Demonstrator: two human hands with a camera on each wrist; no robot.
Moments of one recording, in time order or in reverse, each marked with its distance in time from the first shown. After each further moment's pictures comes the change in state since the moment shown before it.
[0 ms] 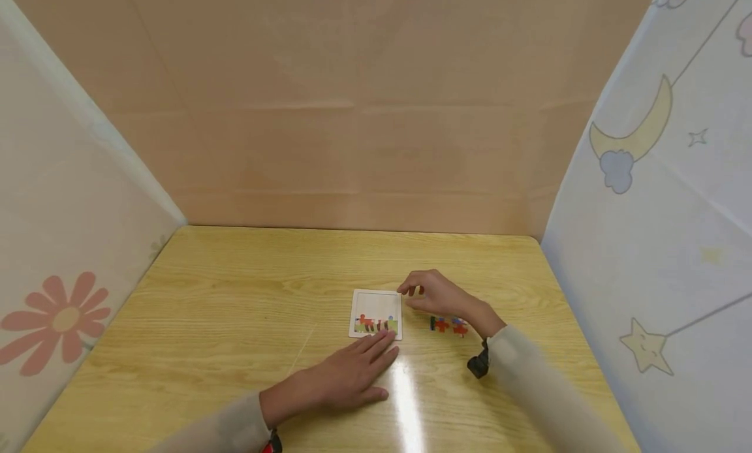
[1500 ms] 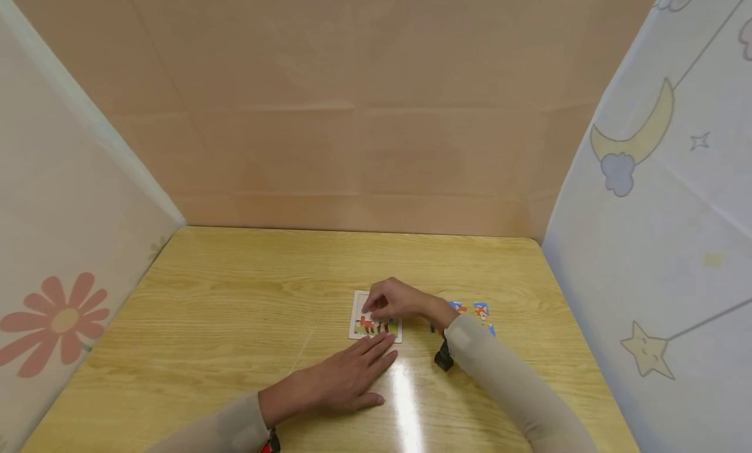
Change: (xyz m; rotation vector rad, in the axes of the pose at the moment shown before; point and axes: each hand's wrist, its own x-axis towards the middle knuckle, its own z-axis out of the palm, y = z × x) left_hand 0.001 -0.008 0.002 0.085 0.008 0.057; right_hand 0.063 -0.004 0.044 0.270 -0.241 -0.066
